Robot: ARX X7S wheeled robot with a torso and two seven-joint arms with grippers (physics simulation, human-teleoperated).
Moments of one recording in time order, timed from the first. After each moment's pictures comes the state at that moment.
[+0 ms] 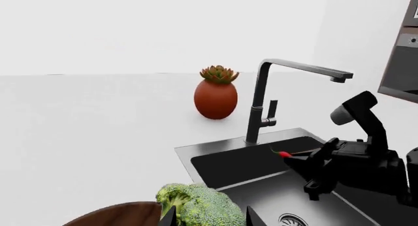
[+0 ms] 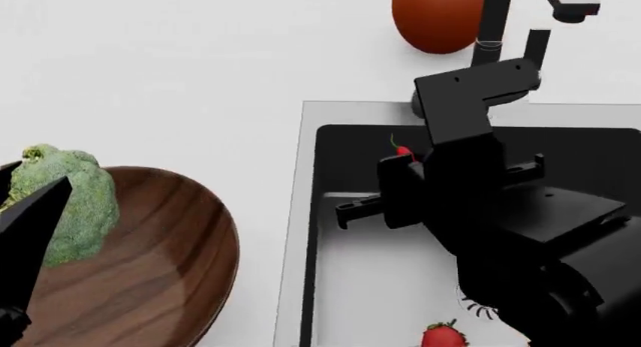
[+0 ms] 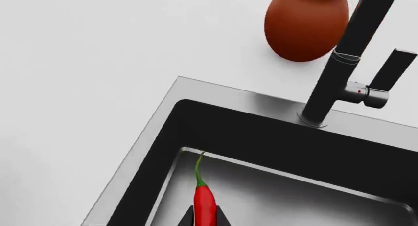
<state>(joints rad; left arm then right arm) -1.25 -1.29 1.12 0.81 -1.69 -0.12 -0.64 1.06 0.45 -0.42 0.04 0.93 1.16 0.32</state>
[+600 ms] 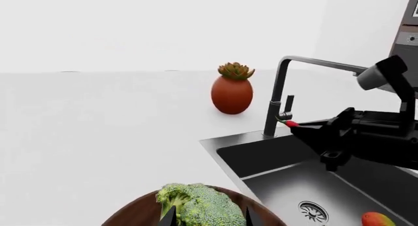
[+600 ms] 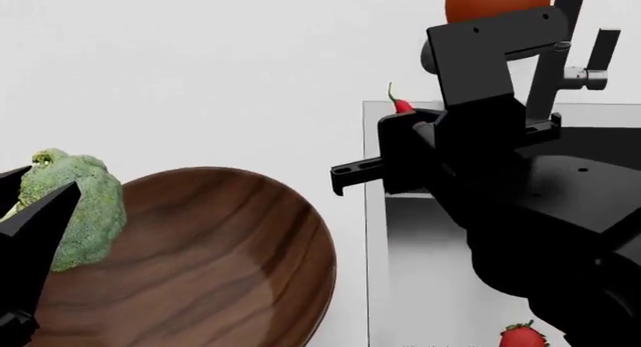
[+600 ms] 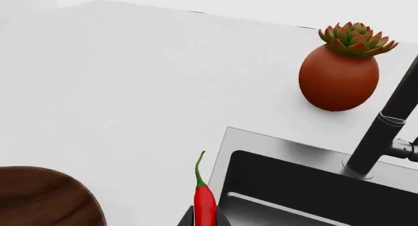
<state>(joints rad) -1.24 -1.27 1.12 0.80 -1.68 -0.13 -0.63 1.11 0.47 -0.33 -0.09 1.03 1.23 0.39</state>
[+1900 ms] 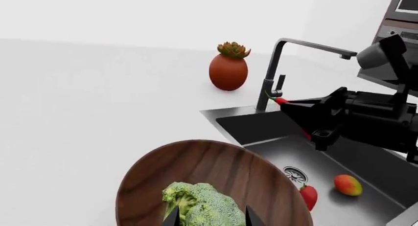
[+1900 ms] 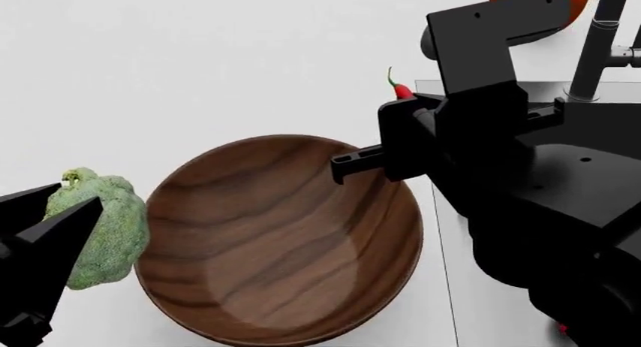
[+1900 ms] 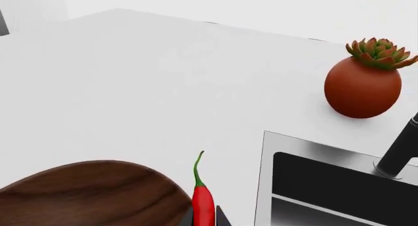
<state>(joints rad) -1.22 -1.24 1.09 0.75 -1.77 -0.17 -0.58 1.14 0.48 -0.36 -0.08 1.03 1.19 0.38</state>
